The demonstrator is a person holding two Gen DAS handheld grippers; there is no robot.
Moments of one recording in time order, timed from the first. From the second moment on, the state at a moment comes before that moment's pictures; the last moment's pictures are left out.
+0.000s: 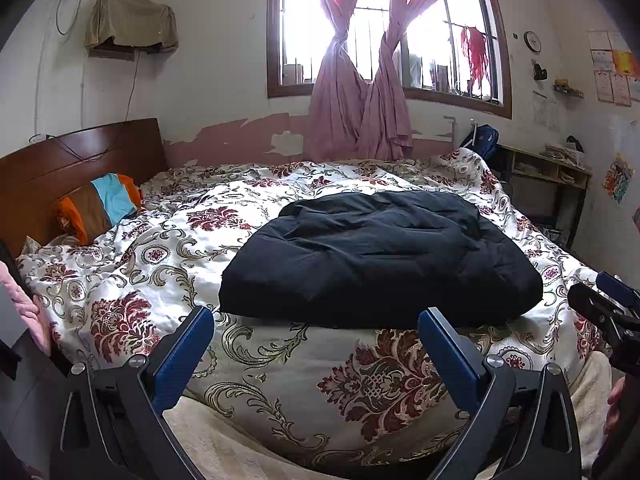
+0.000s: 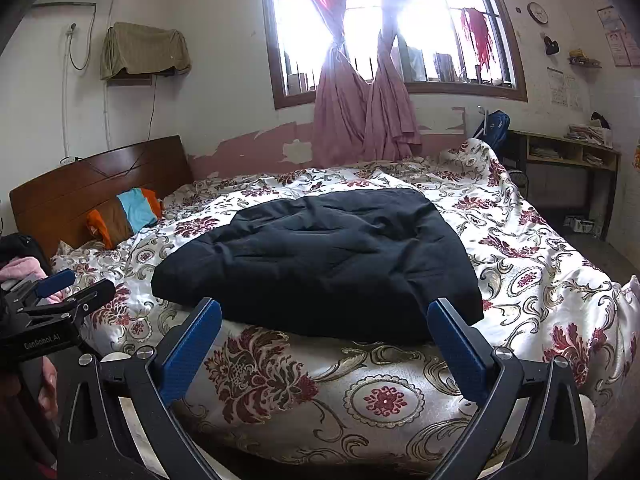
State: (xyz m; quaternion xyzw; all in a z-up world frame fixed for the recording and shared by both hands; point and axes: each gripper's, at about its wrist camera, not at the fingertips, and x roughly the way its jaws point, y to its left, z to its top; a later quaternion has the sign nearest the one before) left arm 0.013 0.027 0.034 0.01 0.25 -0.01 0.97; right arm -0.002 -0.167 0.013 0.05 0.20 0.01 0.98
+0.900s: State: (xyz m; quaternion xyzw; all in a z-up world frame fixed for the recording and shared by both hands) left arm 0.016 0.018 0.029 0.00 0.27 0.00 0.96; right arm 0.003 -0.166 0.008 0.05 0.21 0.02 0.98
